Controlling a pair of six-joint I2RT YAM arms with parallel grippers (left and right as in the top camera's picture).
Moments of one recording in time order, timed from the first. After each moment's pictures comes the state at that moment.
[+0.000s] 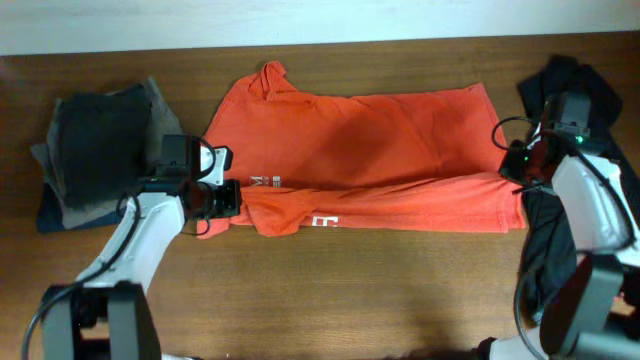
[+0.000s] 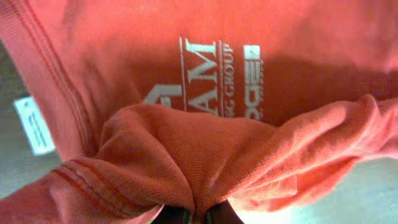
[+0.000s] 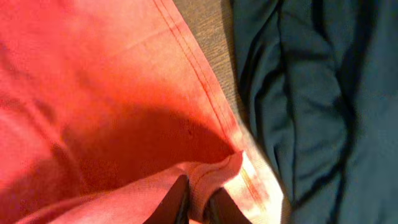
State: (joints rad) left arm -0.04 1.63 0.98 -0.58 0.31 -0.08; right arm -0.28 1.67 1.22 -0.75 0.05 0.20
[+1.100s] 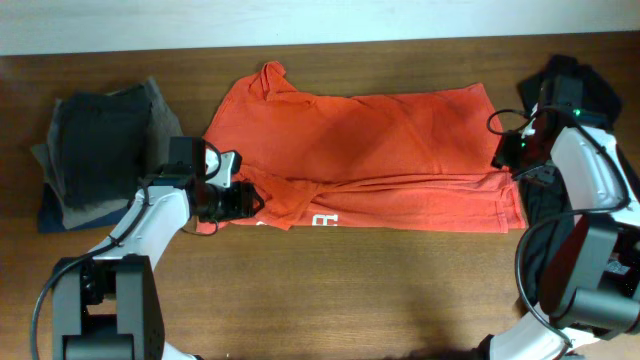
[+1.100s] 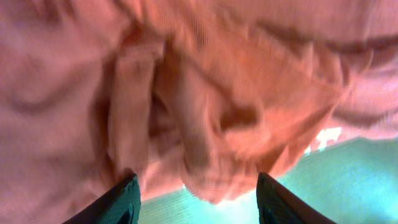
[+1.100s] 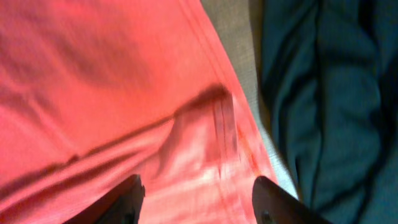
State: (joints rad) left arm -0.04 1.72 0.98 -0.59 0.46 -0.09; right arm -0.28 1.83 1.41 -0.93 -0.01 0.18
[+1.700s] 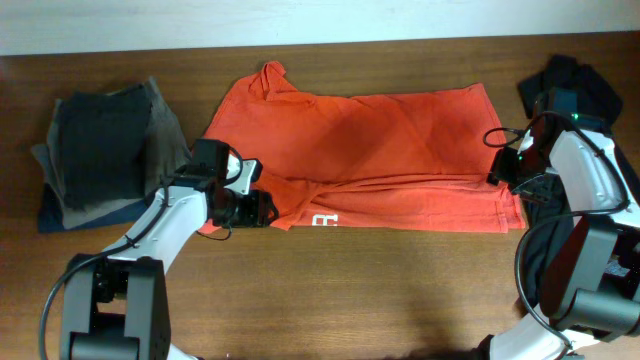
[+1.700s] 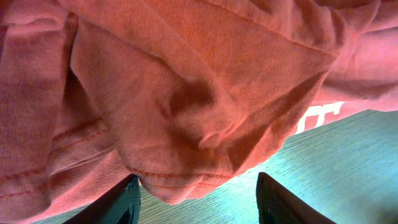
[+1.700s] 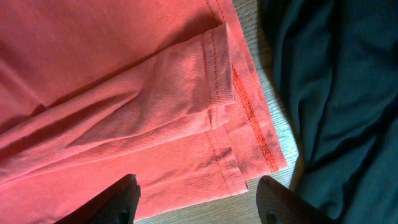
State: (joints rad) left arm -0.15 1.72 0.98 -0.61 0.41 -0.07; right arm -0.28 1.83 1.37 -1.02 -0.01 0.18
